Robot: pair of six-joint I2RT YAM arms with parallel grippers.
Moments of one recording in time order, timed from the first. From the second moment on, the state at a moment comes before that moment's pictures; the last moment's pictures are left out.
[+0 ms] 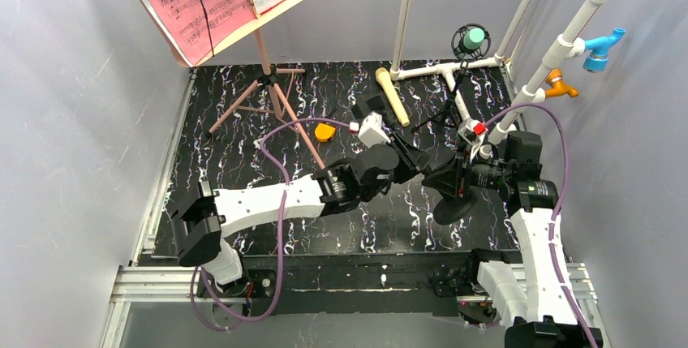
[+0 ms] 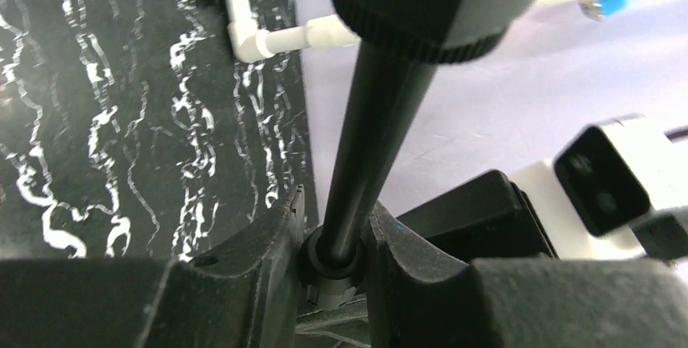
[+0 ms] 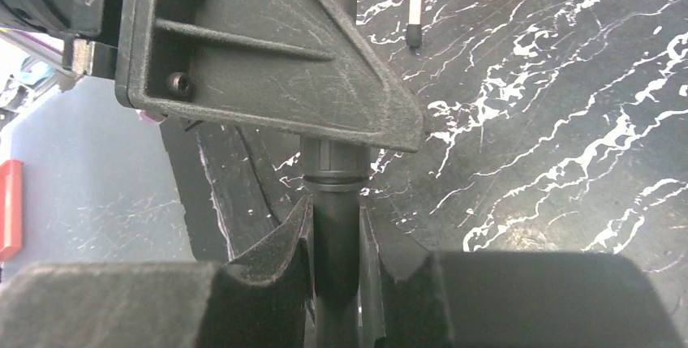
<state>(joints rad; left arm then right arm) -1.20 1.57 1.18 0.17 -0.44 -1.23 -0.05 0.80 0.80 -0.70 -1.19 -0.26</state>
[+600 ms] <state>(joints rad) -1.21 1.27 1.02 -0.05 -0.35 -1.08 -0.11 0.79 0.79 -0.68 -1.21 -0.32</state>
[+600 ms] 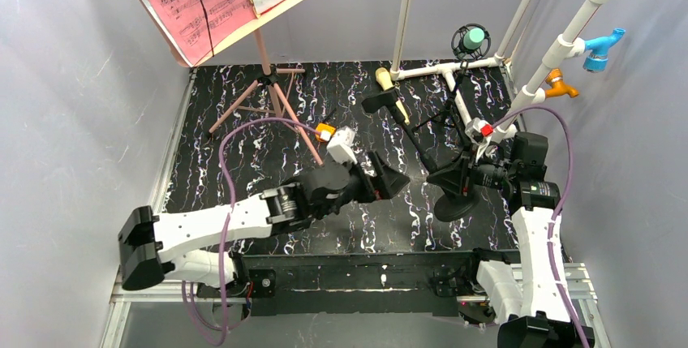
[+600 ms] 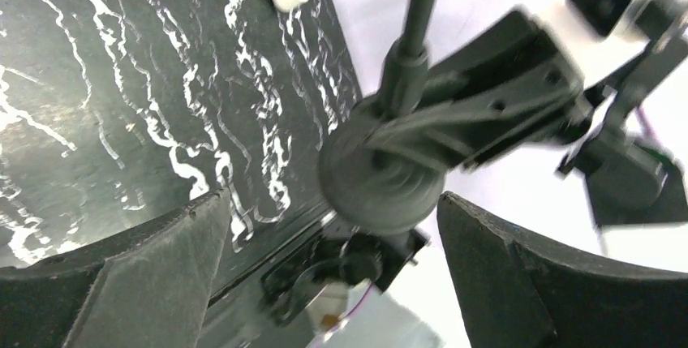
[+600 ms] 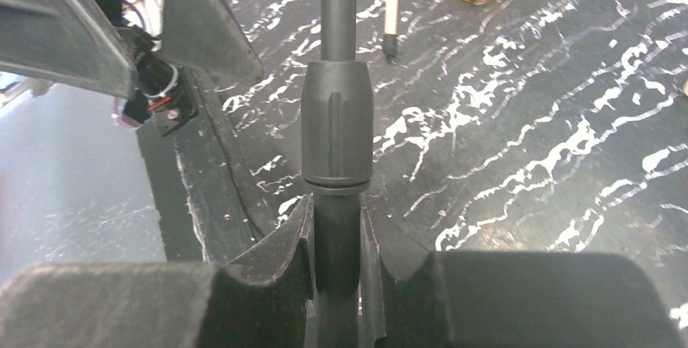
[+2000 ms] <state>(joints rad) -1.21 1.50 0.98 1.07 0.08 -0.25 -0.12 0.91 1.32 -1.24 -1.49 -0.95</state>
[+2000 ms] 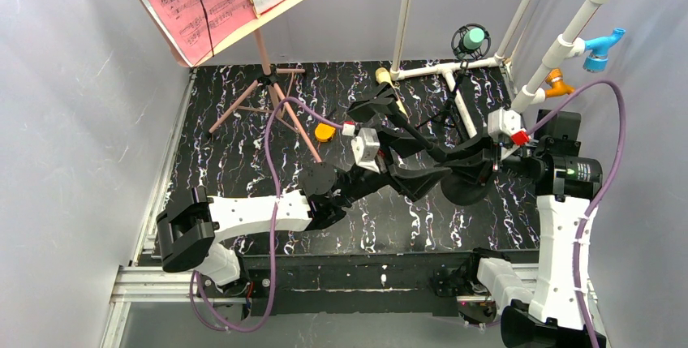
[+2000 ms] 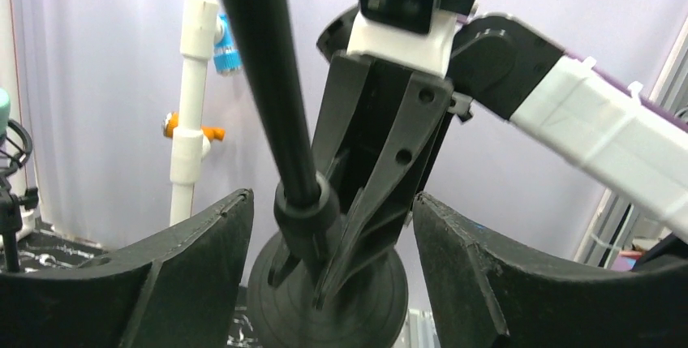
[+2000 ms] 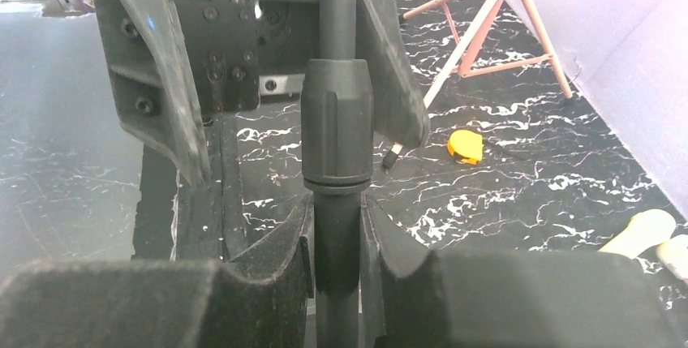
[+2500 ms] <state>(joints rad) -1.21 1.50 0.99 1.10 0.05 -0.24 -0.12 0.90 1.28 -1.24 -1.49 -0.95</state>
